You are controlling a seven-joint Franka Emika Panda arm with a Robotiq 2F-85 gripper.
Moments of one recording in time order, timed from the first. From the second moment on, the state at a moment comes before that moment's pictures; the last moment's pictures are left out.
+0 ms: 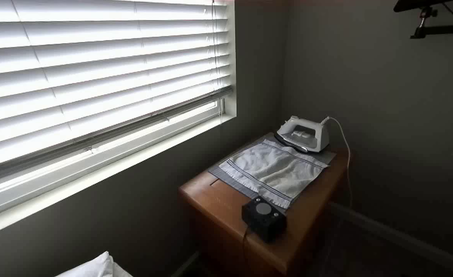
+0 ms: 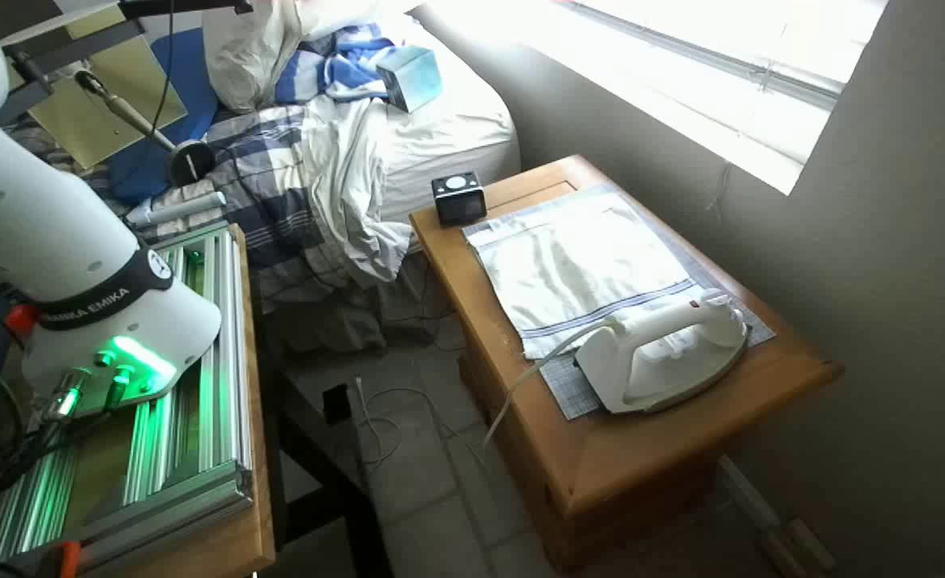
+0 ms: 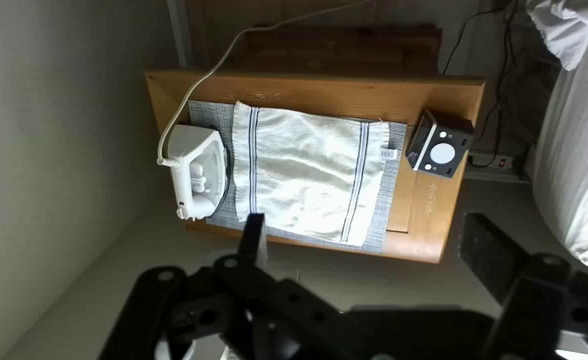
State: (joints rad) arm 0.06 -0.93 0.36 -2.51 -0.02 1.77 0.35
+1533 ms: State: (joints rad) arm -0.15 -0.23 0.22 -2.15 -0.12 2.40 0.40
